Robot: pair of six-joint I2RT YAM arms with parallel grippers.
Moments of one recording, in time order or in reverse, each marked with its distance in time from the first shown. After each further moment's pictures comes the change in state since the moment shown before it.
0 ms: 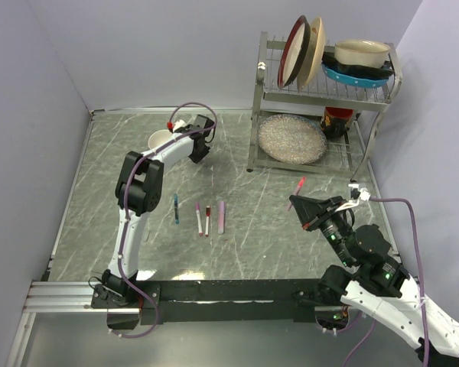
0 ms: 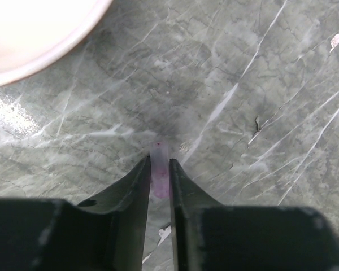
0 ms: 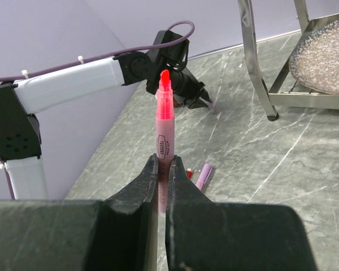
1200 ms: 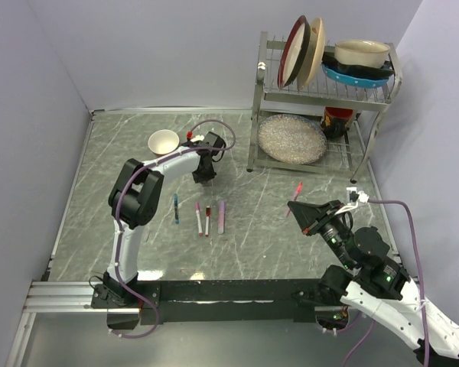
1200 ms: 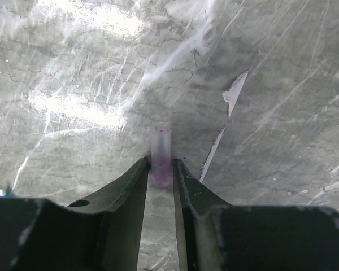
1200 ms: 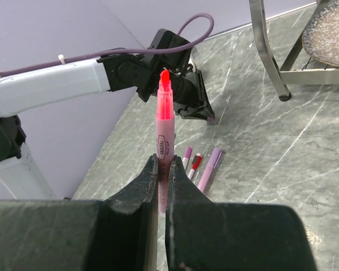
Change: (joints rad) left arm -0.119 -0.185 -0.280 -0.029 0.045 0.346; right arm 0.000 -0.042 -0.022 -0.059 -0.042 0.079
